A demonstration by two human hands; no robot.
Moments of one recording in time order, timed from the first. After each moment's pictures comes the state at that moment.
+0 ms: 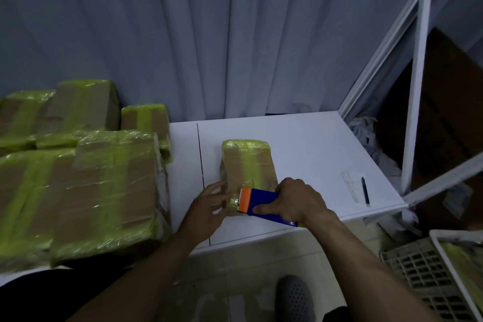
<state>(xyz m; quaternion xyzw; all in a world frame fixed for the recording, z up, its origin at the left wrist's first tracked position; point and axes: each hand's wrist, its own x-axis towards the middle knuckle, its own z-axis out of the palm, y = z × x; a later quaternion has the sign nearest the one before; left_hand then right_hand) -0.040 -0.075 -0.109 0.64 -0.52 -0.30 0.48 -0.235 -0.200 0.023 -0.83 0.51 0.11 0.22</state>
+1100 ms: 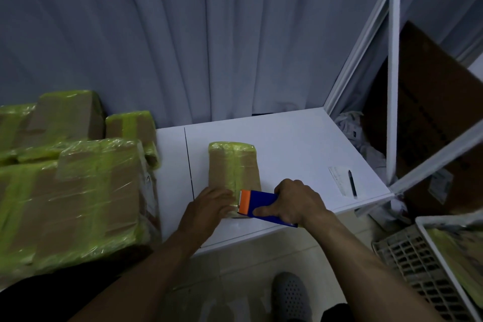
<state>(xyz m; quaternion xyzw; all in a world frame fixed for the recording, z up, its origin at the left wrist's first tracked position) -0.054 -0.096 -0.120 0.65 -0.67 -0.10 0.34 -0.268 -0.204 0.025 -0.82 0.52 0.12 0.20</state>
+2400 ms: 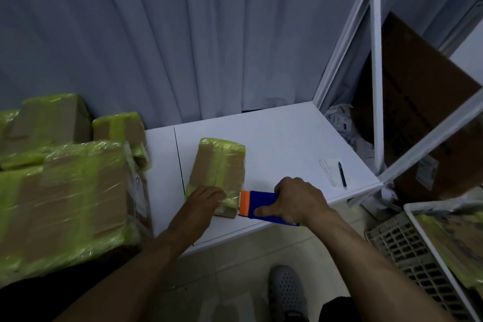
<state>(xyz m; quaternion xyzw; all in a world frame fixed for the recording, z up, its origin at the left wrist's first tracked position) -0.063 -0.094 -0.092 0.61 -0.74 -0.07 0.28 -0.298 -0.199 0.035 -0.82 0.53 0.12 0.19</state>
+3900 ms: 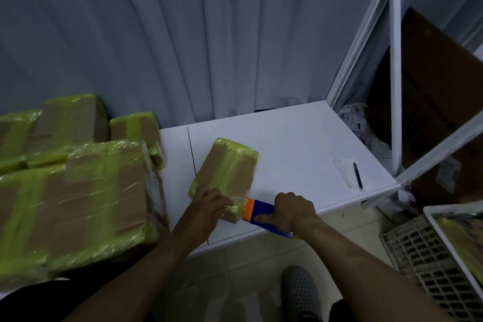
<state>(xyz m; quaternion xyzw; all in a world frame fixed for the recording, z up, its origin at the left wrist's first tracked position) -0.042 -0.072 -0.095 0.66 -0.69 -0.11 0.28 -0.263 -0.191 -0.028 -0.82 0.52 0.19 0.16</state>
